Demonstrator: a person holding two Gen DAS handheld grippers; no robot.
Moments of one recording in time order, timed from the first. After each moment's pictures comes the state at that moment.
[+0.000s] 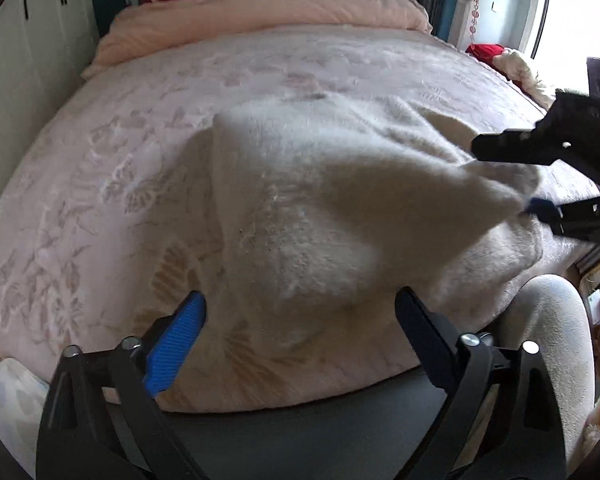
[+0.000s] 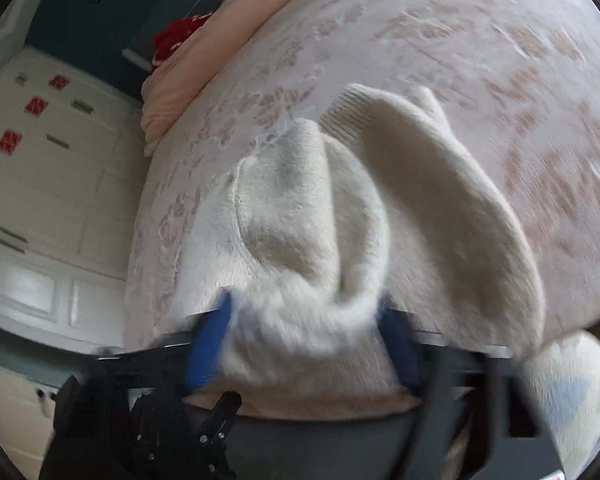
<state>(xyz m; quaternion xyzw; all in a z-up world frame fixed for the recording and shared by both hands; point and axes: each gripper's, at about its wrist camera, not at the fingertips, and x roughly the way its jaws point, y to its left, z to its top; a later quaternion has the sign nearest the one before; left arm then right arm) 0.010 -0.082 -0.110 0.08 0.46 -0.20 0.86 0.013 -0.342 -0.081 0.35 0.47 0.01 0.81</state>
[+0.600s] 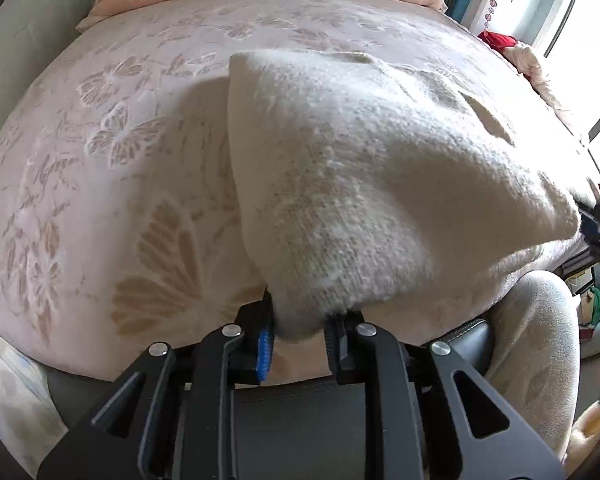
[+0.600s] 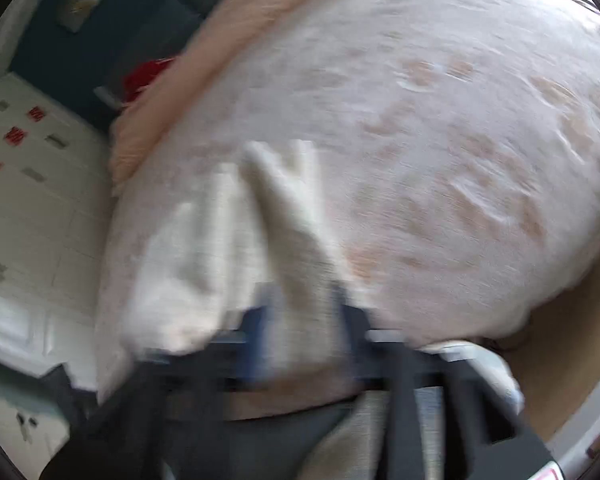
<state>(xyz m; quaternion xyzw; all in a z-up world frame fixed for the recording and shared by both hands) 0.021 -0.078 -0.122 0.06 0.53 -0.19 0.83 -0.063 -0.405 -0.074 0.38 0.42 -0.03 0.83</state>
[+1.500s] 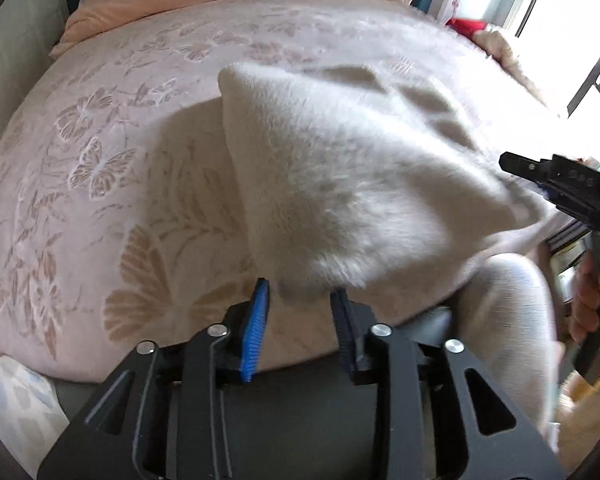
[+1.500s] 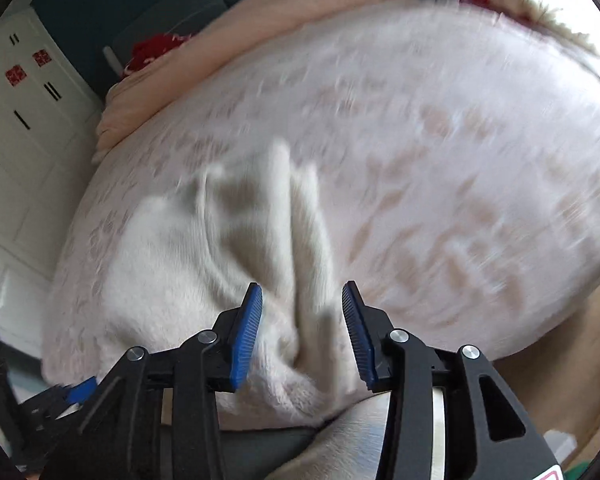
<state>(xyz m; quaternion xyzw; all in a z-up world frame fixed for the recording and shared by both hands) 0.001 -0.095 -0.084 0.07 0.52 -0.24 0.82 -0.054 -0.414 -0.035 0.24 0.42 -0.11 0.87</state>
